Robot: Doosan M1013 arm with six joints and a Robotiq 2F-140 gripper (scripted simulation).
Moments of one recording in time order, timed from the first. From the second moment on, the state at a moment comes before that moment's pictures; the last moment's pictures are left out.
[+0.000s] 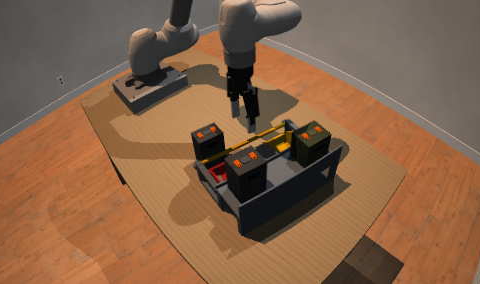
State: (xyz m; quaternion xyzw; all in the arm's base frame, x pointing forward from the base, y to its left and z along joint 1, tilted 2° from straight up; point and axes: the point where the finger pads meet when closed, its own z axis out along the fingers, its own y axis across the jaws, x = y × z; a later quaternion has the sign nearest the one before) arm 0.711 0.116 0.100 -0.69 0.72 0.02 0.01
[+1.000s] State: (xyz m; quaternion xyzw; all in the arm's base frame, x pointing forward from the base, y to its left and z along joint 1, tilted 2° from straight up) arm 0.711 0.116 0.102 -0.76 0.65 0.02 0.01
